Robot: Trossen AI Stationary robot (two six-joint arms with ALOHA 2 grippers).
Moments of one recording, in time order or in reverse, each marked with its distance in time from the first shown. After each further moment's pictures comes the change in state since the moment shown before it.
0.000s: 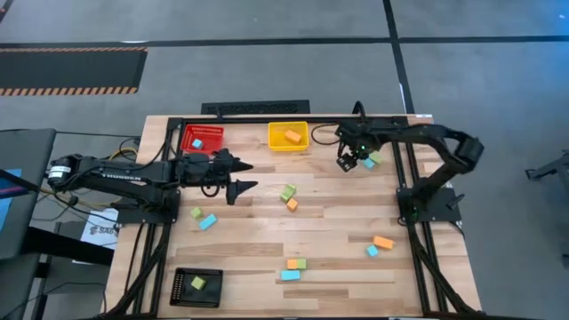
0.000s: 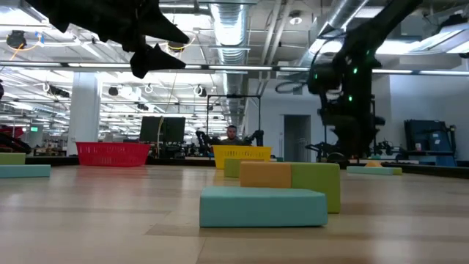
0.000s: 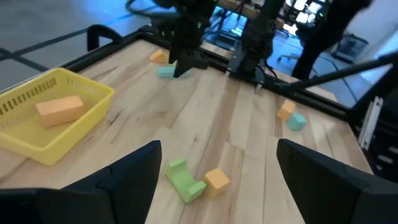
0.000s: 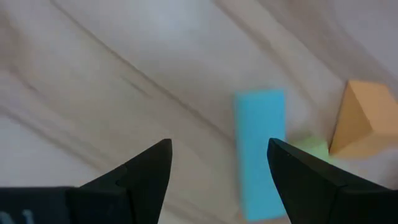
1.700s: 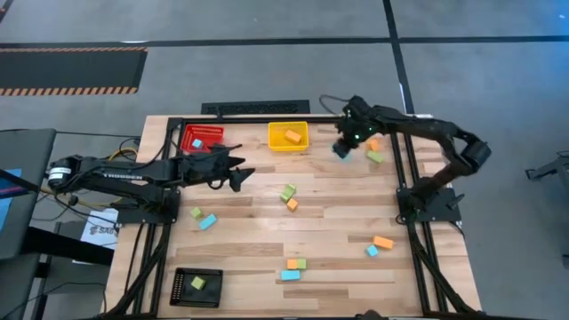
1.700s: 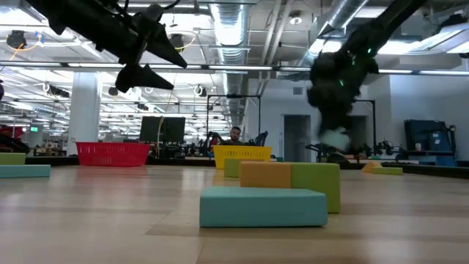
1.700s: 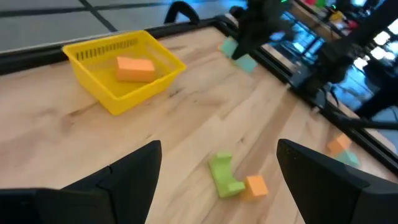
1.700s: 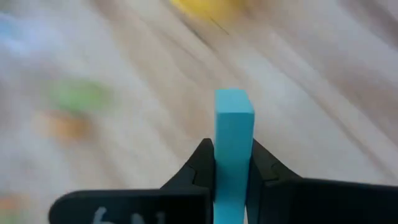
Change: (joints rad) left arm 0.039 0.011 -0.001 -0.110 -0.176 -0.275; right arm -0.138 -0.055 0.058 0.210 -0.559 -0.177
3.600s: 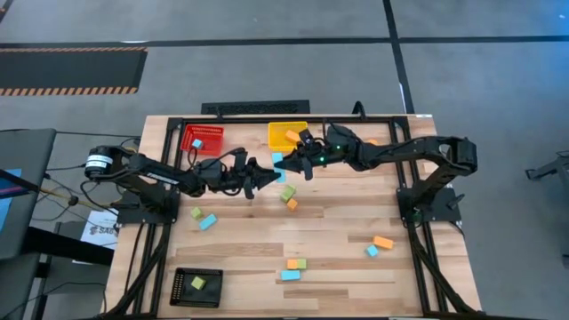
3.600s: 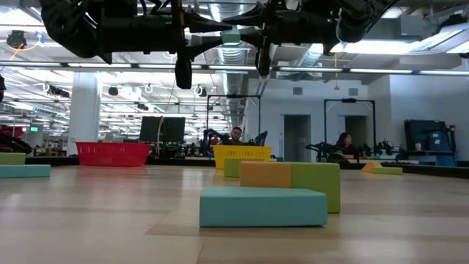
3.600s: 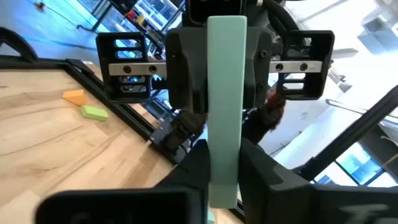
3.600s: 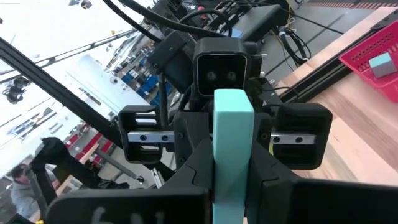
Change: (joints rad) left arm -0.057 0.468 -0.021 1.040 0.232 -0.118; right arm 0.533 0.081 0.004 1.182 0.030 0.649
